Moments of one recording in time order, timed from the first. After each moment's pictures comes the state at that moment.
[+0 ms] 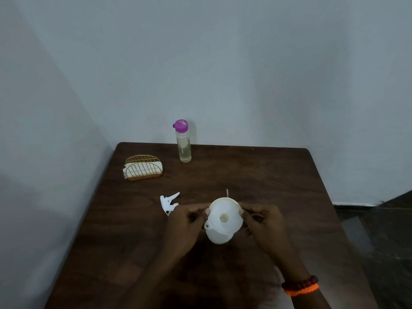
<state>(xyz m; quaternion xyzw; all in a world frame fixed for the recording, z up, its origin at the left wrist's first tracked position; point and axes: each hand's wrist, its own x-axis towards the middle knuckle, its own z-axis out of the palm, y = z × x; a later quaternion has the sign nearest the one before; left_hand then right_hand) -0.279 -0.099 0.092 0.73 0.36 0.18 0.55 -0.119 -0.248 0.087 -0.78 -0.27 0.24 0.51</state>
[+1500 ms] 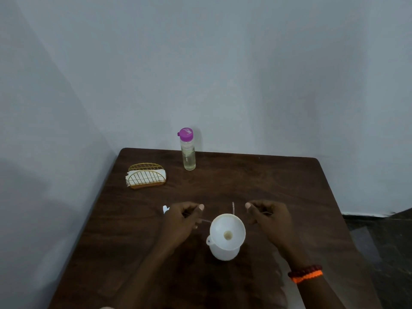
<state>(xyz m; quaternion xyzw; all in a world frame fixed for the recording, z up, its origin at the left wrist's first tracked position) -0.256 -0.041 0.068 0.69 0.44 0.14 0.56 -0.071 -0.211 0.084 -0.81 -0.25 0.24 0.47</state>
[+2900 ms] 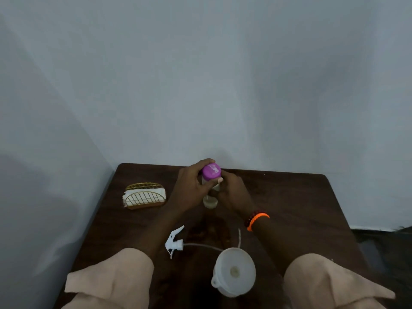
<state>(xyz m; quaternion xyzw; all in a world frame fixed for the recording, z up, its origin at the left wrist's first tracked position) -0.153 0.066 0.105 0.84 0.24 0.29 0.40 -0.026 -0.036 0.071 -0.74 -0.47 0.19 0.44</state>
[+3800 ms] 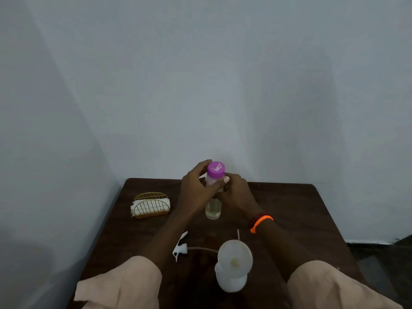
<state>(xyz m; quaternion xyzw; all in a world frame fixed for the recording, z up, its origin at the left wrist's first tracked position) -0.175 0.018 0.153 0.75 0.28 0.35 0.49 -0.056 -0.065 0.126 -0.72 -0.48 0.16 0.48</state>
